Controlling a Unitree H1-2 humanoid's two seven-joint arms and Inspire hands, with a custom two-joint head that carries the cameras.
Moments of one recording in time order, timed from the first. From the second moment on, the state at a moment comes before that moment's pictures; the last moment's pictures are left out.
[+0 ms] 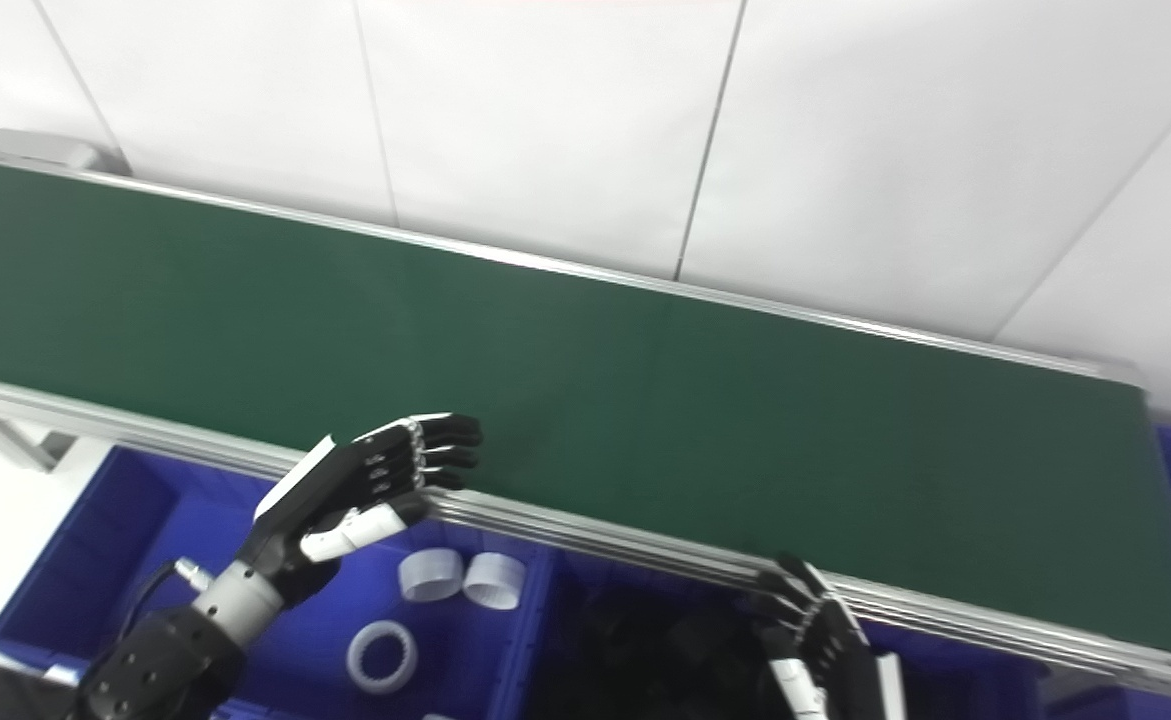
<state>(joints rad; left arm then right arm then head) 0.26 0.12 -0.08 -0.21 -0.10 0.01 -0.35 0.34 -0.06 -0.03 0.13 0.00 -0.42 0.14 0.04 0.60</state>
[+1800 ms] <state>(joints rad) 0.38 0.03 -0.03 -0.07 -0.13 -0.25 -0.21 0.29 -0.09 0.07 0.13 -0.02 -0.42 0.14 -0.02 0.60</state>
